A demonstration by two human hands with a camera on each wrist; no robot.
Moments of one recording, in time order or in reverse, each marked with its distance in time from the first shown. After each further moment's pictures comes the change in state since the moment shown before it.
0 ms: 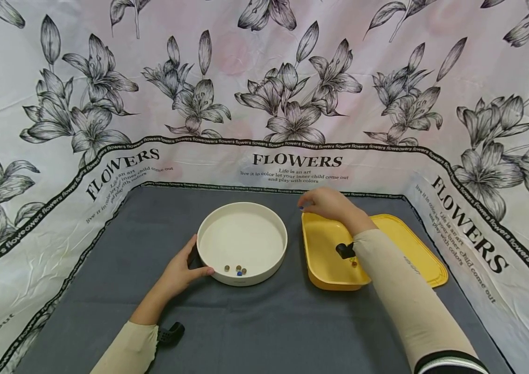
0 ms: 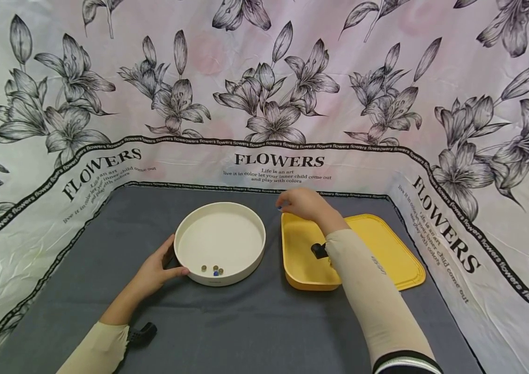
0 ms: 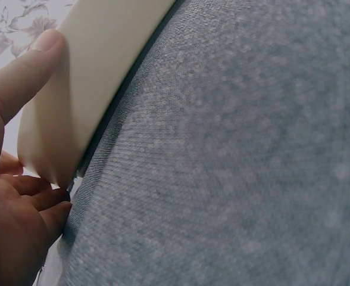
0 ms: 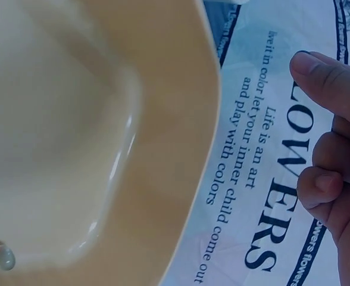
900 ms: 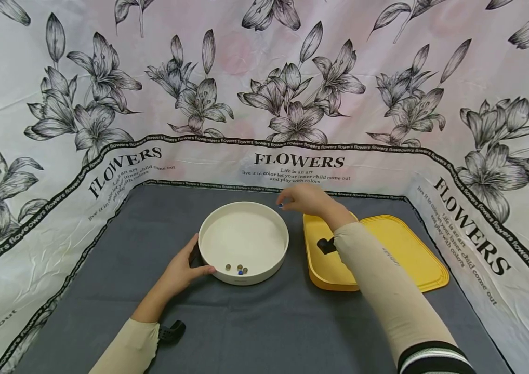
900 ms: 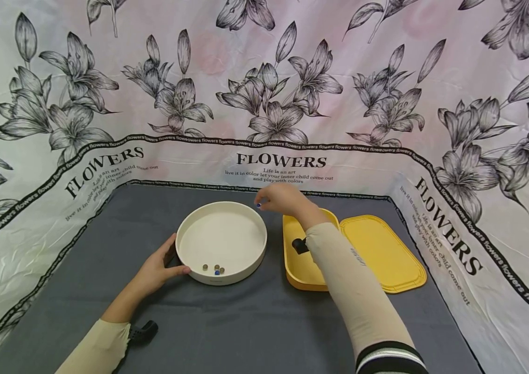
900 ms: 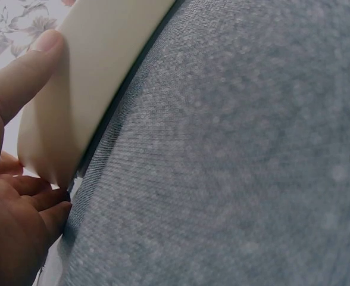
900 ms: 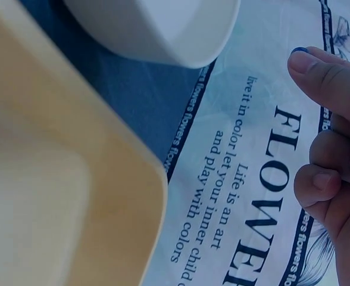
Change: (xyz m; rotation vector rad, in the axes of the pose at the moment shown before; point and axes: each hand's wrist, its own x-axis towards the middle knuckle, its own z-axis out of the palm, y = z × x) left_hand -0.001 0.004 0.000 -0.007 -0.001 -0.016; right_hand 0.041 -0.040 0.002 -0.039 -0.024 -0.084
